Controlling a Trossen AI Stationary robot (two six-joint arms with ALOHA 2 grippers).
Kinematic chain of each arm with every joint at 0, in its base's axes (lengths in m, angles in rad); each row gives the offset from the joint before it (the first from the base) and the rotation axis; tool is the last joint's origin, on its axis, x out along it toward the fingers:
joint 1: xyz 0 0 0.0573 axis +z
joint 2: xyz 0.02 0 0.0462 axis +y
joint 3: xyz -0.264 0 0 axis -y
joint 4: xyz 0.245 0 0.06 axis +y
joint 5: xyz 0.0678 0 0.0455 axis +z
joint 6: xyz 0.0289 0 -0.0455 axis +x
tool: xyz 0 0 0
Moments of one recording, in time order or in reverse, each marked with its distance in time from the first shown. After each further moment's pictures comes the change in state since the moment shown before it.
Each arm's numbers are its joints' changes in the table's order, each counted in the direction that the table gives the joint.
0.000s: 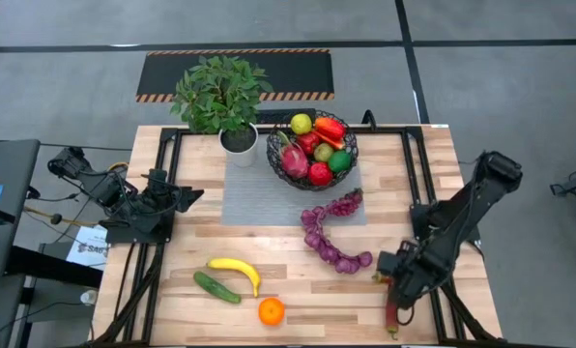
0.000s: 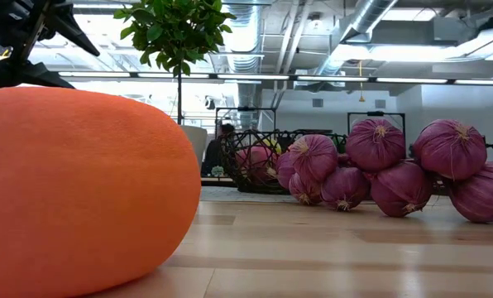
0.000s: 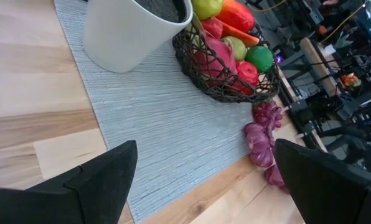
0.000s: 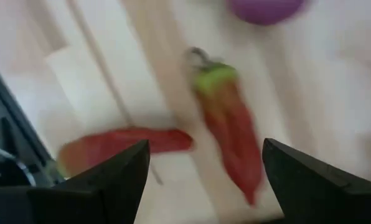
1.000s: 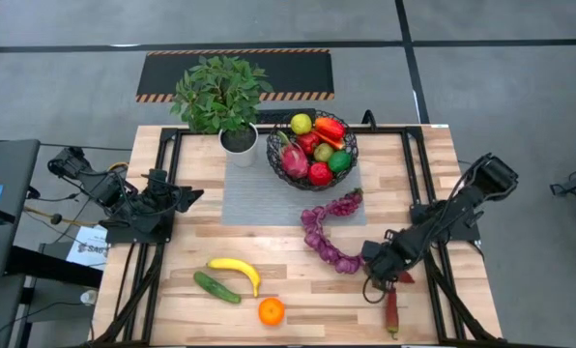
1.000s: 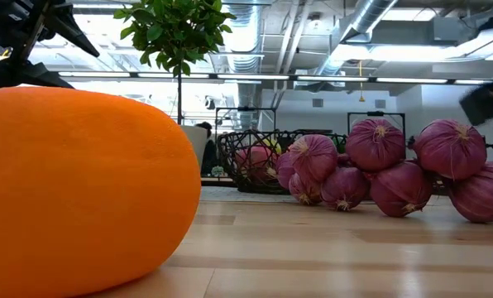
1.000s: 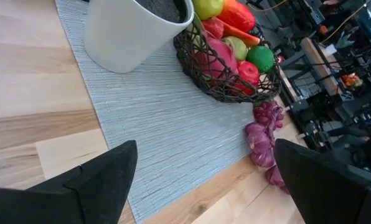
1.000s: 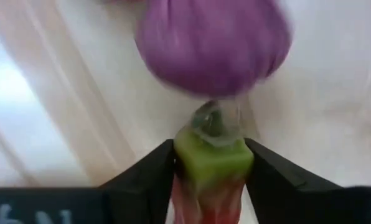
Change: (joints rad) left arm 0.000 0.000 0.000 0.006 0.000 -0.002; right arm -0.230 0.080 -0.197 -0.215 0.078 -0.246
